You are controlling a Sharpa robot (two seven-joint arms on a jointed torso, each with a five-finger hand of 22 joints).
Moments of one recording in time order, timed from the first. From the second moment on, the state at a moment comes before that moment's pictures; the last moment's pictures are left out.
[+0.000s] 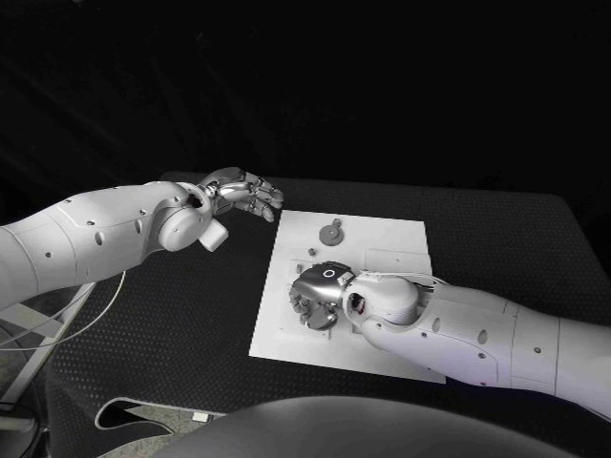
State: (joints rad) left arm 1.16 -0.78 -0.08 1.15 -0.40 0.01 0.15; left_hand 1.01 -0.02 0.46 -0.28 0.07 0.73 0.19 0.29 0.46 1.02 0.17 0.07 0.26 0.90 0.11 0.58 0.47 0.02 0.95 0.01 0.07 0.82; right arm 1.00 -0.38 -0.20 1.32 -1.80 -0.18 -0.07; right_hand 1.14 -0.07 0.72 -0.29 0.05 1.01 0.12 0.34 0.51 1.32 0.06 0.13 0.21 1.28 -0.06 1.10 0.79 0.24 1.13 0.05 0.54 1.31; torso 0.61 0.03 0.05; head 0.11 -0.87
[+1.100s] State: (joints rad) left arm 1.16 -0.79 -0.08 1.15 -0.40 0.01 0.15; left_hand 1.00 -0.03 0.46 -0.28 0.07 0.72 0.19 0.29 0.46 1.02 0.17 0.07 0.26 0.90 0.11 0.58 0.47 0.02 0.95 0.01 0.07 0.82; right arm 1.00 -0.44 -0.21 1.35 -1.70 -0.26 -0.04; right_hand 1.04 -0.19 0.58 -0.28 0.05 0.77 0.20 0.22 0.47 1.08 0.14 0.07 0.17 1.22 0.01 1.12 0.82 0.24 1.11 0.06 0.55 1.31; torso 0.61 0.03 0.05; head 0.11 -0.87
